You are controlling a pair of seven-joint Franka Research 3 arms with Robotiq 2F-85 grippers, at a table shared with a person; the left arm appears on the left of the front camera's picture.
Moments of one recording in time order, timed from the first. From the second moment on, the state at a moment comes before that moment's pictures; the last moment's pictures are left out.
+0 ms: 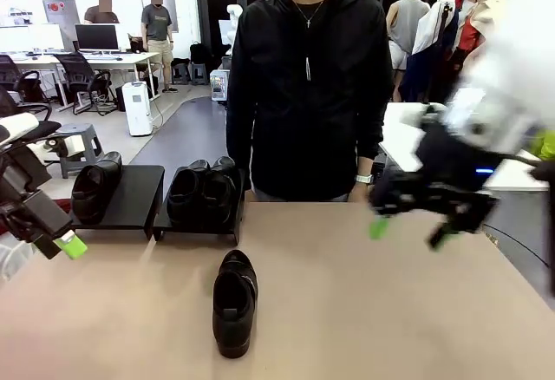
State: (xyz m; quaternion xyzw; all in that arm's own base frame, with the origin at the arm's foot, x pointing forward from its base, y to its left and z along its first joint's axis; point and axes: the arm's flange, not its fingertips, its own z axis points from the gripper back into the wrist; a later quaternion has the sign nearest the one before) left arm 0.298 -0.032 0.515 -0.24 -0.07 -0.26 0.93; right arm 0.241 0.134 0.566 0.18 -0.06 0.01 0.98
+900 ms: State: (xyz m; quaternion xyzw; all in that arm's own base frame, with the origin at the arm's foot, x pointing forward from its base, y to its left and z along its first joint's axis) left arm 0.298 -0.032 0.515 -0.24 -0.07 -0.26 0.93; right arm 0.244 0.026 0.554 0.29 -0.09 0.01 0.95
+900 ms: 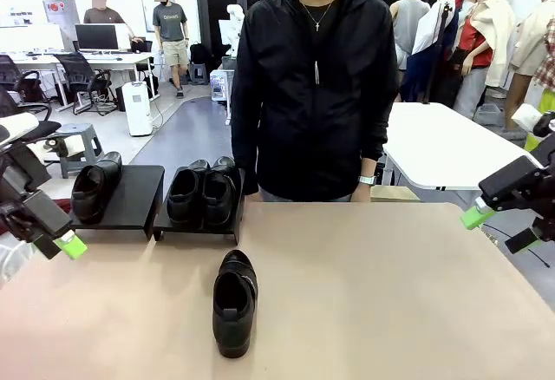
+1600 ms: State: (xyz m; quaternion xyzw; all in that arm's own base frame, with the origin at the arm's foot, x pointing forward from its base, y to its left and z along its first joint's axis) left arm 0.298 -0.032 0.515 -0.24 -0.07 -0.26 0.93; right arm 0.243 0.022 0.554 0.29 -0.09 0.00 0.95
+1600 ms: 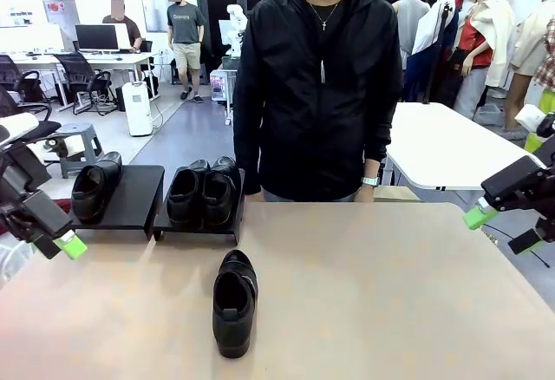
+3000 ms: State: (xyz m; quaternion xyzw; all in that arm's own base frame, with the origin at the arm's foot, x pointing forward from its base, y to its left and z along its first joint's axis) left arm 0.309 -0.289 0.463 -0.06 -0.02 0.03 1.00; right arm 0.243 0.023 0.554 0.28 -0.09 0.00 0.95
